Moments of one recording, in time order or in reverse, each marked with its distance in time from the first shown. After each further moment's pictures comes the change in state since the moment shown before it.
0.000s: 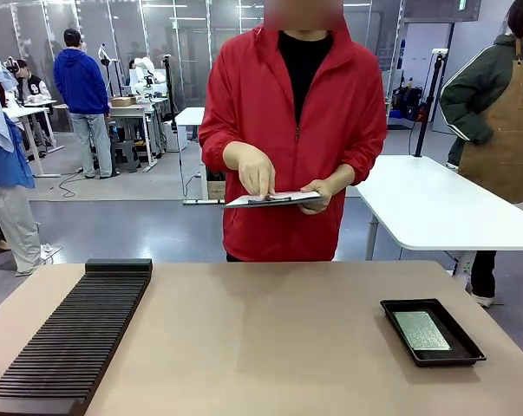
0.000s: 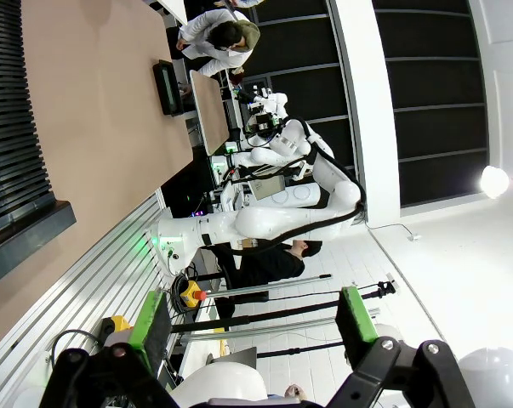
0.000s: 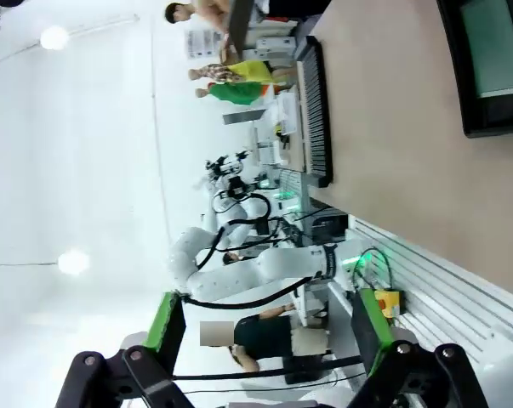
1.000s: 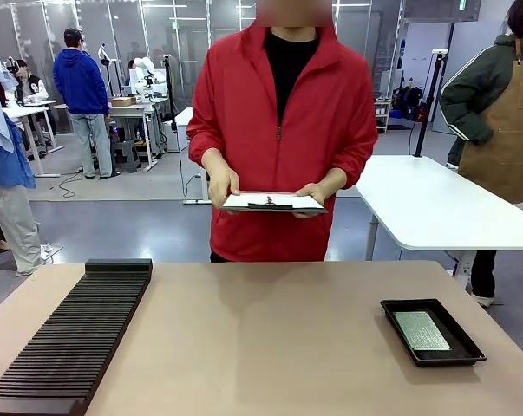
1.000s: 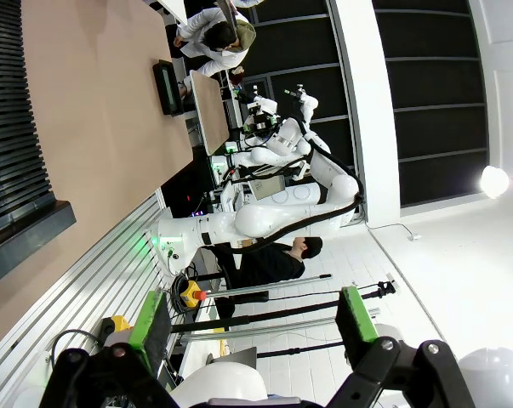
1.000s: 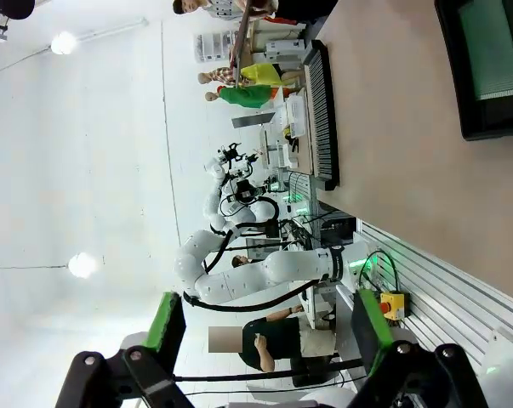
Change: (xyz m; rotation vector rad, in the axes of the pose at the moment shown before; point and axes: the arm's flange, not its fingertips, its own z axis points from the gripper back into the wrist) left arm 0.000 0.000 0.000 0.000 0.000 0.000; right arm 0.005 -0.009 0.005 0.021 -0.010 -0.013
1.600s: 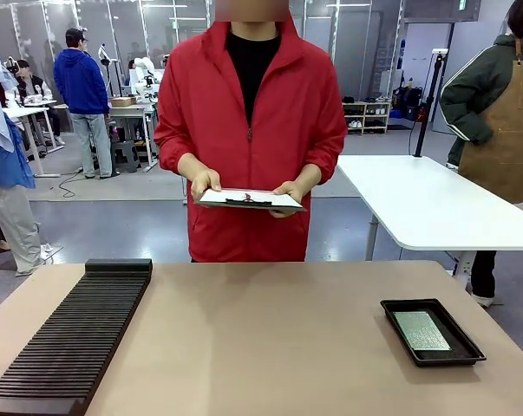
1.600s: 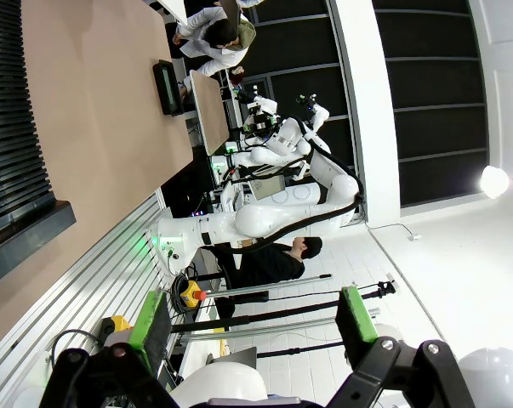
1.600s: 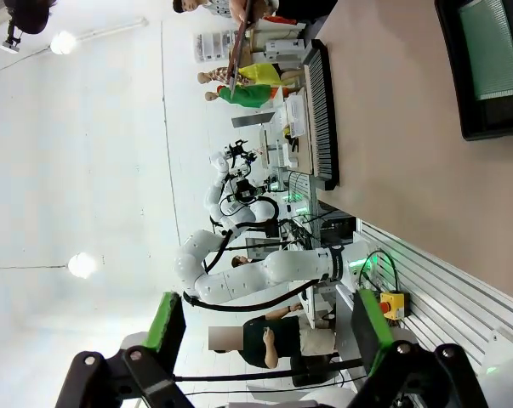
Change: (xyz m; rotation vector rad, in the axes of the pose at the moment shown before) left arm 0.000 0.000 0.000 0.000 0.000 0.000; right arm 0.000 0.000 0.000 -0.001 0.001 0.000
